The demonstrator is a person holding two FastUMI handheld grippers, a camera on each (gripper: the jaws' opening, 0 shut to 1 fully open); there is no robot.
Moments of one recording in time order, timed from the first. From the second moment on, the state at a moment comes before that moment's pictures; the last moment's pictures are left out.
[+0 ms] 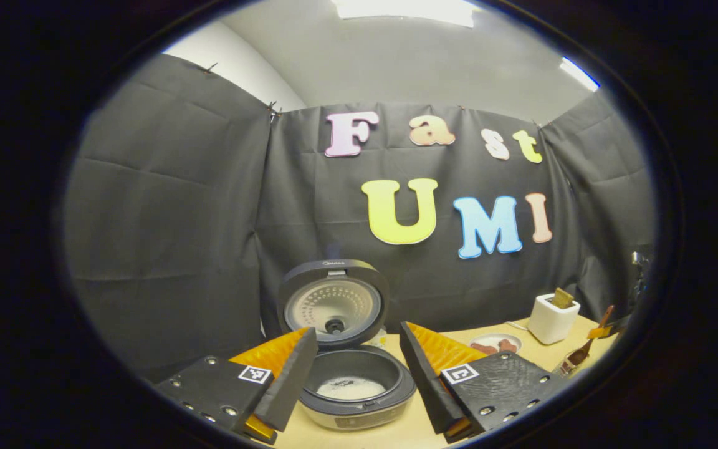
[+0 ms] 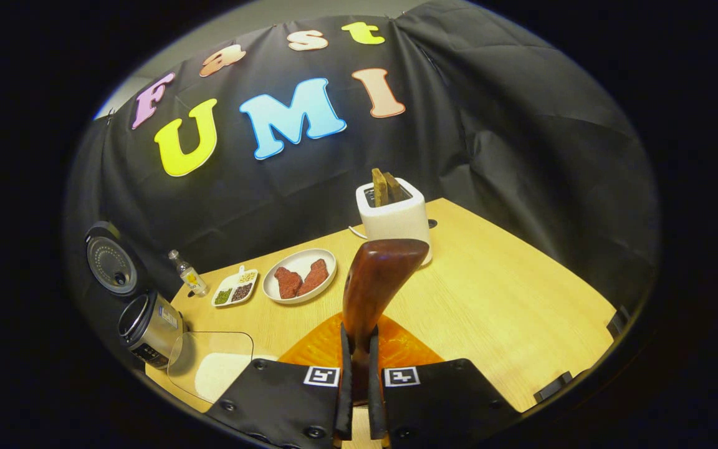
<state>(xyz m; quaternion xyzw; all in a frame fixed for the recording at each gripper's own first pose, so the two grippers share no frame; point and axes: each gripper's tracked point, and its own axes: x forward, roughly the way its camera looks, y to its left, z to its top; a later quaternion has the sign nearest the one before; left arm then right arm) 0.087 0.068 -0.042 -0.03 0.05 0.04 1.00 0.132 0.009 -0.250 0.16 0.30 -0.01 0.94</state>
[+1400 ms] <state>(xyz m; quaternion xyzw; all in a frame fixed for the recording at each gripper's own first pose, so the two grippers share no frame) 0.223 0.105 0.014 -0.03 0.04 0.07 1.00 0.099 -0.039 -0.114 0.00 0.19 -0.02 0.98</state>
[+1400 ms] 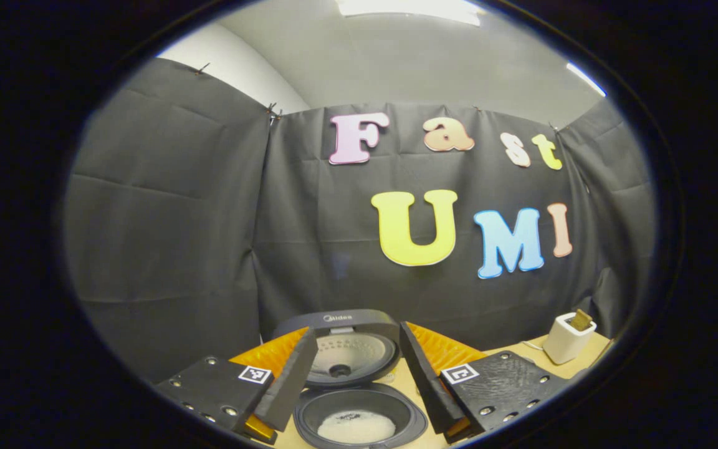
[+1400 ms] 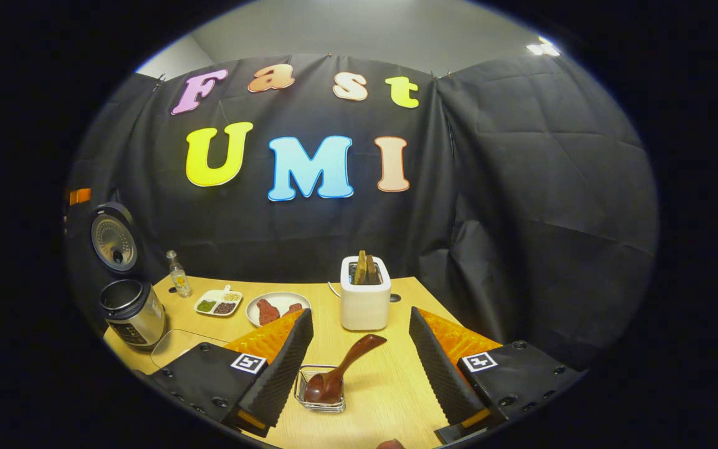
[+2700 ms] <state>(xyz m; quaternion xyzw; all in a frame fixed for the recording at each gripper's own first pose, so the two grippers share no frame) 0.361 0.166 -0.061 -0.08 0.12 0.11 0.98 0.095 -0.040 -0.122 -0.01 0.20 -0.04 0.98</state>
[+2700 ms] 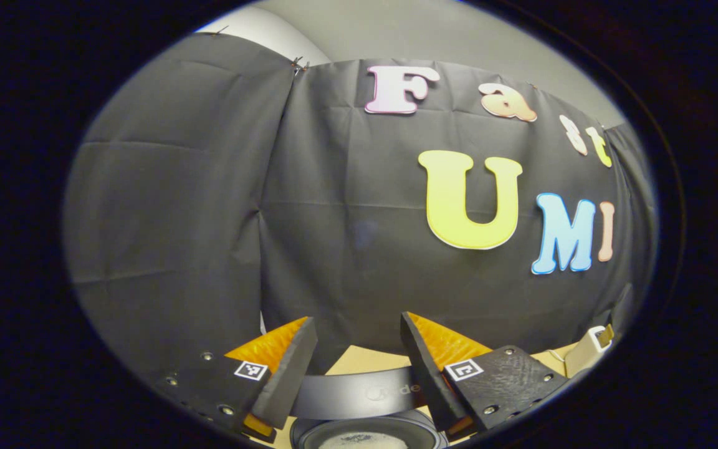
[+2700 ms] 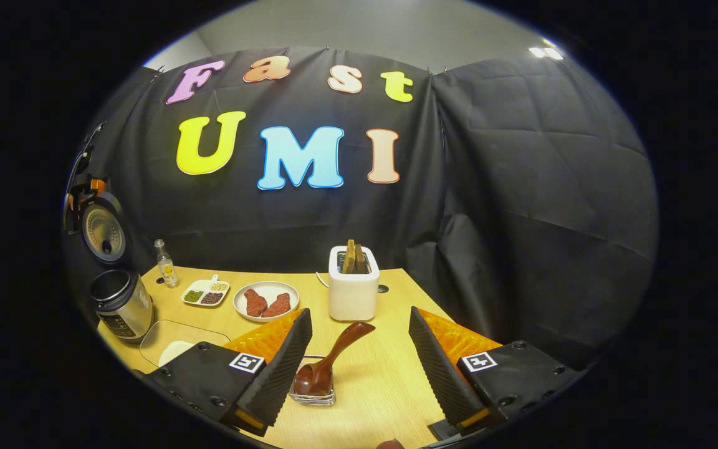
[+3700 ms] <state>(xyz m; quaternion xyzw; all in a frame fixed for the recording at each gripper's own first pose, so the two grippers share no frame) 0.221 0.092 -0.129 -0.06 0.16 0.06 0.98 0.083 -0.050 -0.123 -0.01 0.20 0.03 0.98</state>
